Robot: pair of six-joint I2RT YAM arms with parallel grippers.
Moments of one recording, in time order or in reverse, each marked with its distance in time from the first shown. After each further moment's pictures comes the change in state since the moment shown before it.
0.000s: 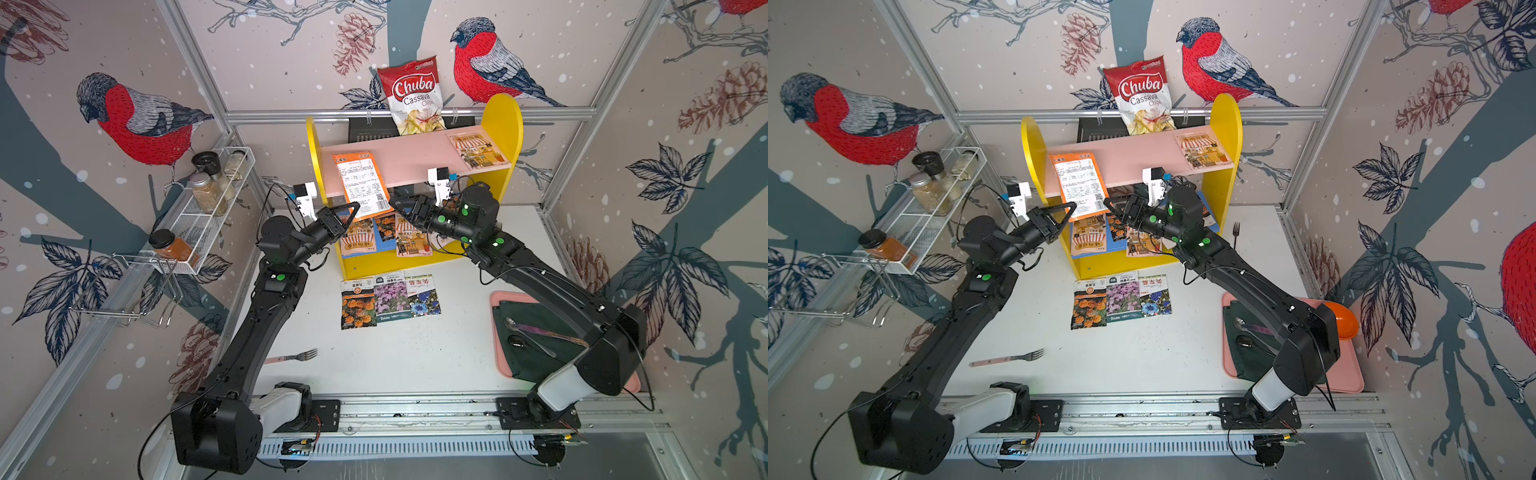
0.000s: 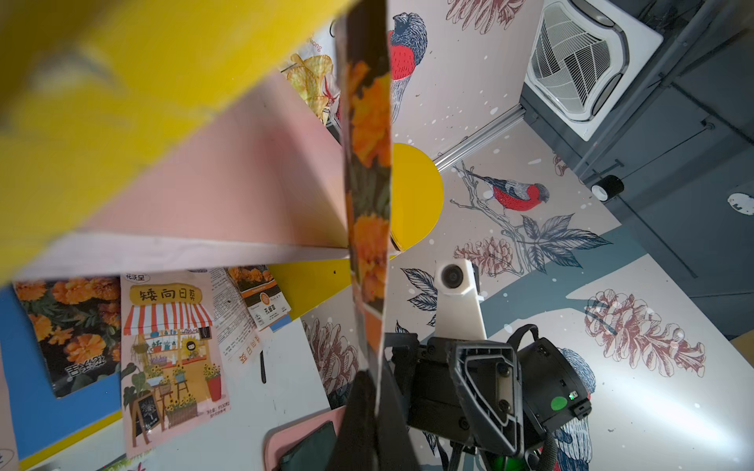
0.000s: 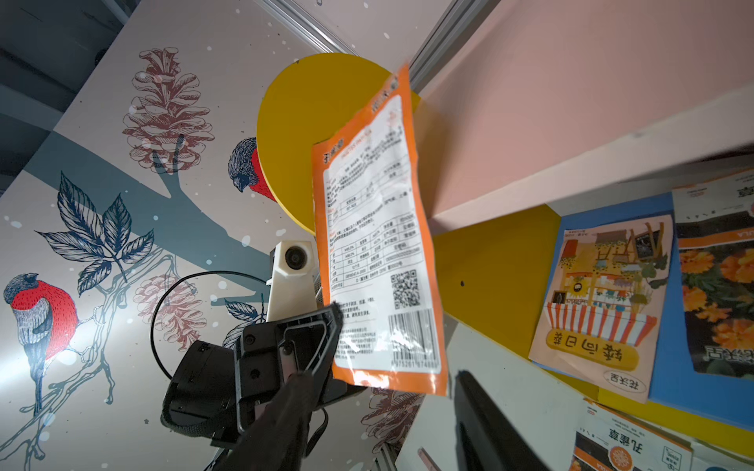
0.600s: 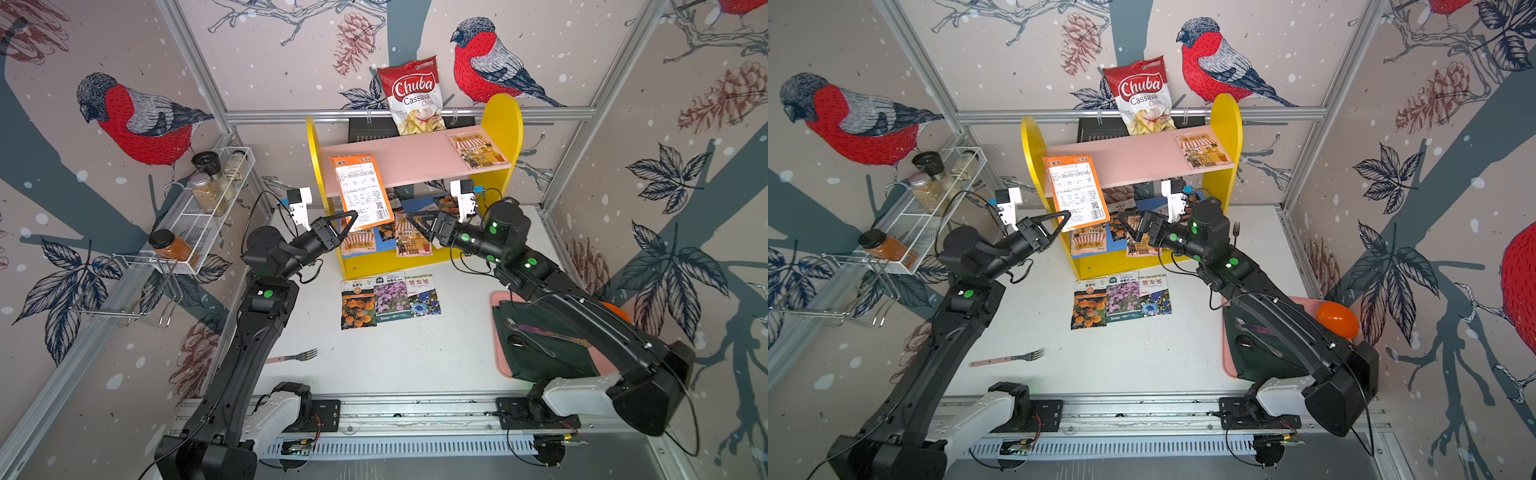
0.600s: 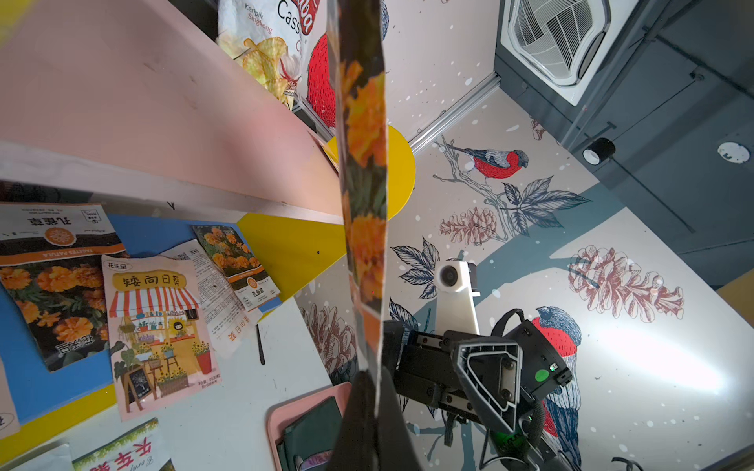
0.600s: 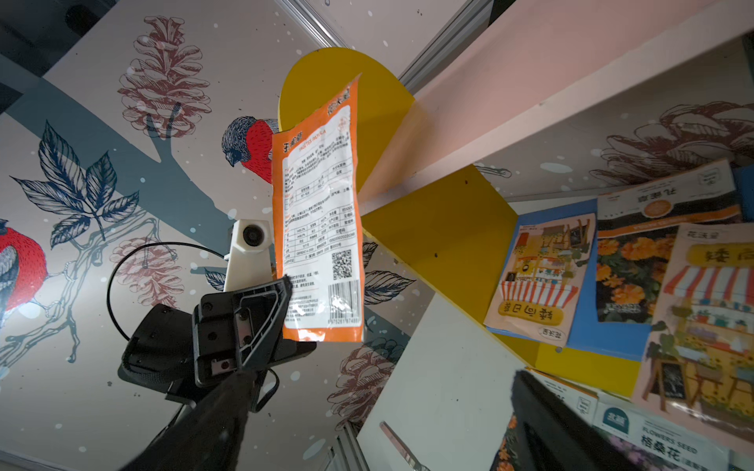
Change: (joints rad) left arm -0.011 -0.167 -0.023 -0.133 0.049 0.079; right arm -0.008 -0.281 -0.211 -0.120 0.064 -0.172
